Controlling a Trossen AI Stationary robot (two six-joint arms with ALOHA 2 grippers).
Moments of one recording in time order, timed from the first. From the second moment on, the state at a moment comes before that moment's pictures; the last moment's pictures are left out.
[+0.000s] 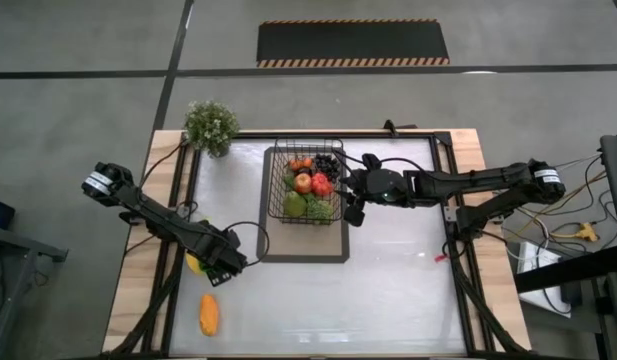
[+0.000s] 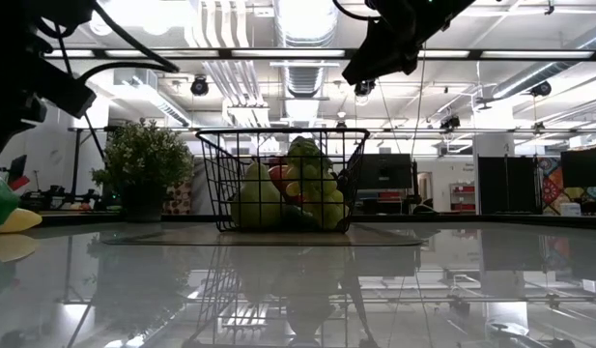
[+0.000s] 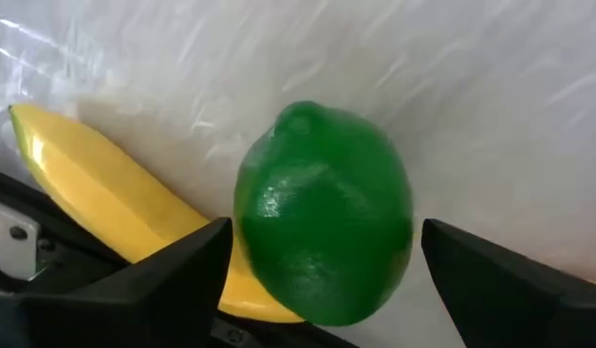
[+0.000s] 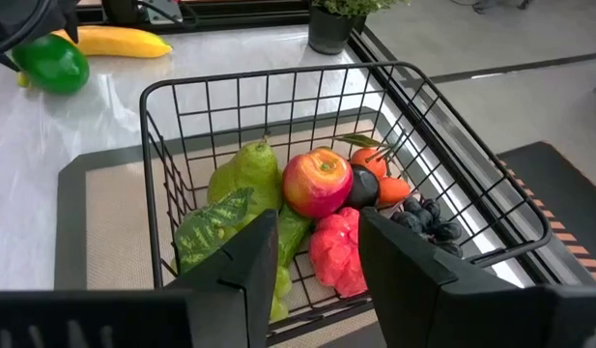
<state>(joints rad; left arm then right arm) -0.49 1.39 0.86 -1.17 0.05 -0.99 -0.01 1.33 1.01 -0.26 0.34 0.08</state>
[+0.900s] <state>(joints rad) -0.50 1.33 0.99 -1.16 -0.22 -0.96 0.01 1.33 1.01 -0.25 0.34 0.07</state>
